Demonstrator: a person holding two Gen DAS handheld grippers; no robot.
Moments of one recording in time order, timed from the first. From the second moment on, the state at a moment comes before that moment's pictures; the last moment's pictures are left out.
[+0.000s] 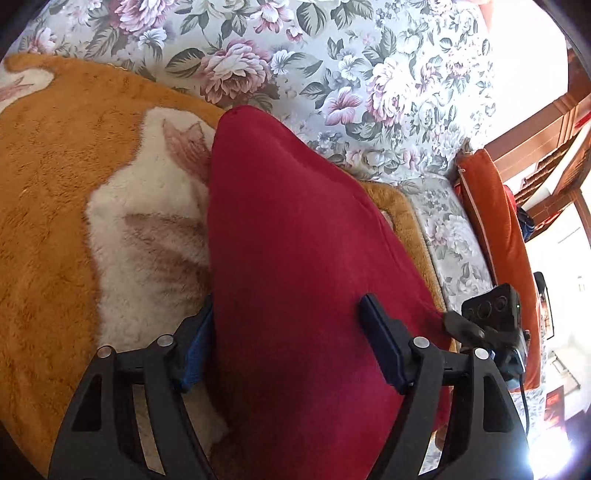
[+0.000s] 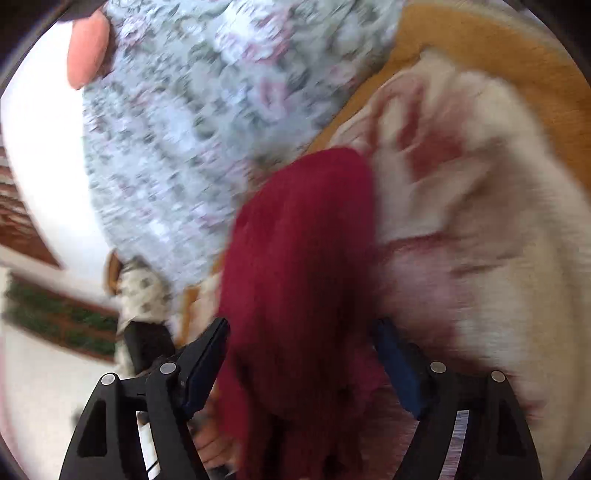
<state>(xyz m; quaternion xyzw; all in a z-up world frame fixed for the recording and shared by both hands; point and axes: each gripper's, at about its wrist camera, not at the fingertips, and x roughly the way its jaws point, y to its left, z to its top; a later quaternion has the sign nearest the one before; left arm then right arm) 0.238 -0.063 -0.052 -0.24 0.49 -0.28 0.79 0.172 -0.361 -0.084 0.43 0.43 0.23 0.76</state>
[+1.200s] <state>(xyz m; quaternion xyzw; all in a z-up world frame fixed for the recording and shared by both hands) 0.257 0.048 -0.046 -0.21 0.46 -0.19 0.84 0.244 -0.245 -0.089 0.34 0.45 0.25 0.79</state>
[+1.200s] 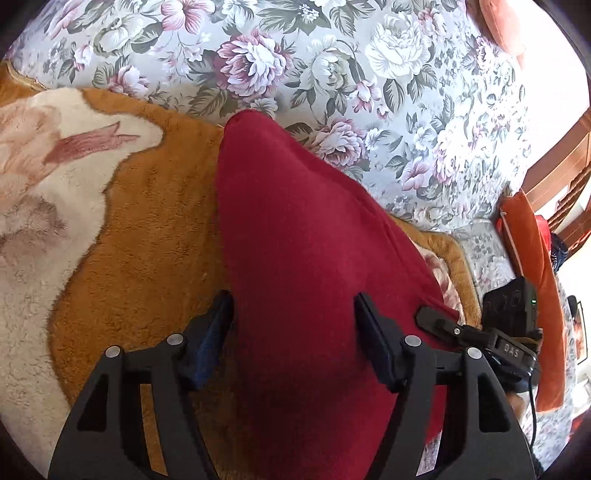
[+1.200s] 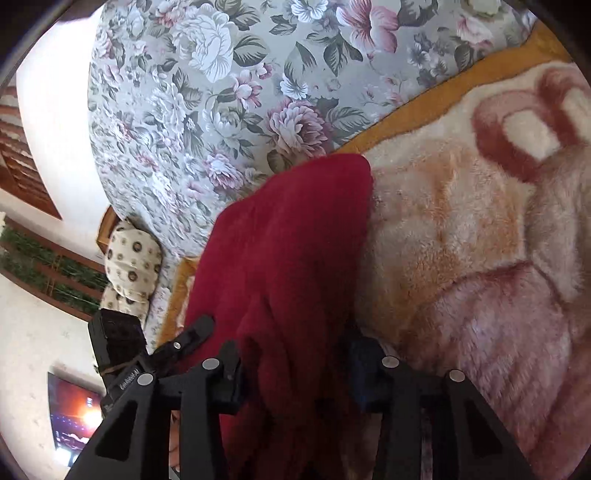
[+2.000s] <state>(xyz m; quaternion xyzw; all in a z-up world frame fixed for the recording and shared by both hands) 0.221 0.011 -0.033 -0.14 0.44 -0.17 0.87 0.186 -0.147 -0.063 -0.21 0.37 0.20 0.89</state>
